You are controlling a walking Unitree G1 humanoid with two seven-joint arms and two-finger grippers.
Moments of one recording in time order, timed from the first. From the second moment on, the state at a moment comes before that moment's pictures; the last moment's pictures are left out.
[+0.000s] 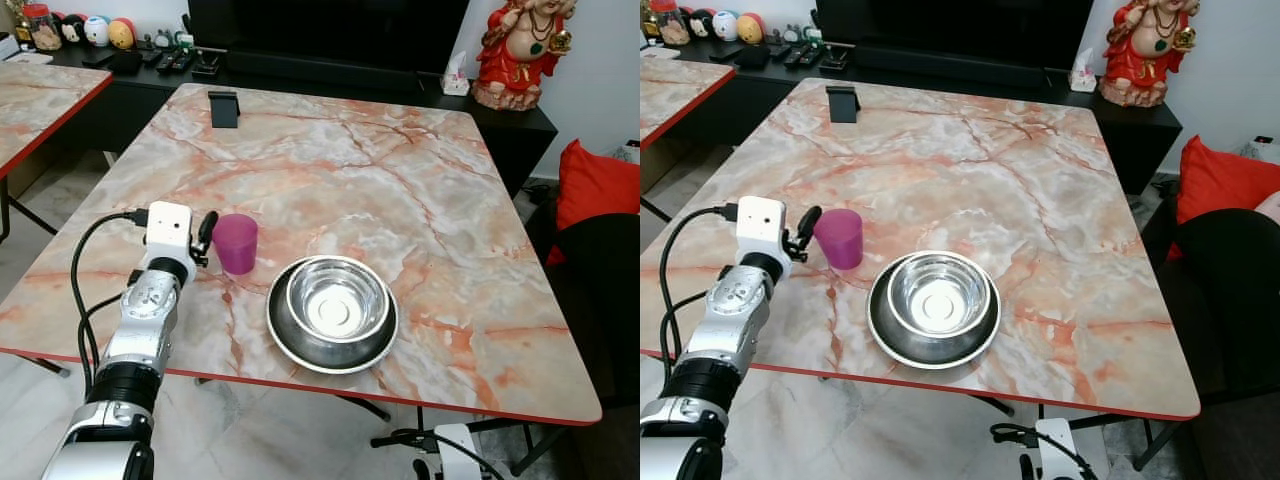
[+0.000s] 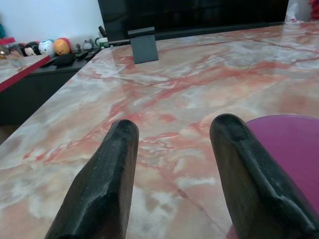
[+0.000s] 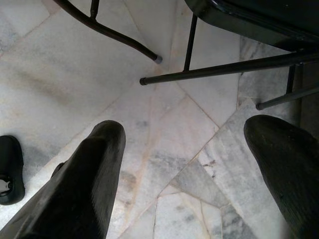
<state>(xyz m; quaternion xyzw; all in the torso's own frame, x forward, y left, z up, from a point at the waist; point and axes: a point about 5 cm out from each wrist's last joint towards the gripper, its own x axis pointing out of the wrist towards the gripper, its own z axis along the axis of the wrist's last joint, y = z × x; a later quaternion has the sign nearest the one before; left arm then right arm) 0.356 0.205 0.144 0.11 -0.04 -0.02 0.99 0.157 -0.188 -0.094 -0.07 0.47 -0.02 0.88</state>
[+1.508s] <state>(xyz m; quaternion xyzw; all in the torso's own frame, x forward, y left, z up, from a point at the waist) 0.331 0.186 0.185 0.10 -0.18 -0.04 0.98 0.157 -0.188 -0.095 -0.07 0.47 -0.02 0.88</state>
